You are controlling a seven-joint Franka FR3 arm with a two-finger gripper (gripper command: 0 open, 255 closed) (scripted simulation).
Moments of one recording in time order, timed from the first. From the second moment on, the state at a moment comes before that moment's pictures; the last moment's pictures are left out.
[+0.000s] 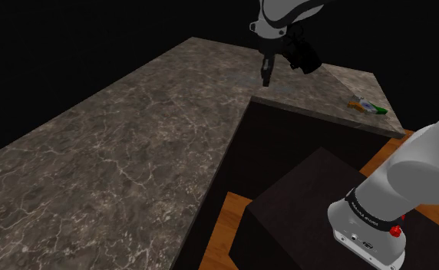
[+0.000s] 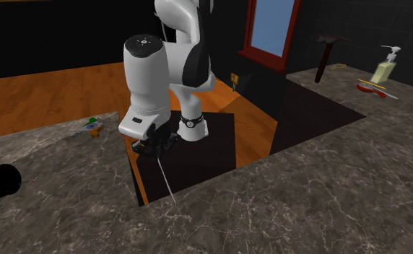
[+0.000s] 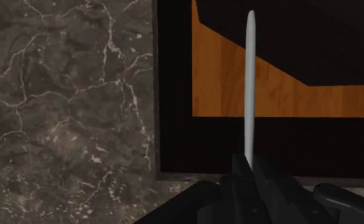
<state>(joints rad) -0.03 -0.12 0.04 -2.15 -0.11 1.93 -0.49</state>
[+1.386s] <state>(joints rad) -0.27 -0.04 -0.25 -2.06 -0.16 1.98 -0.99</state>
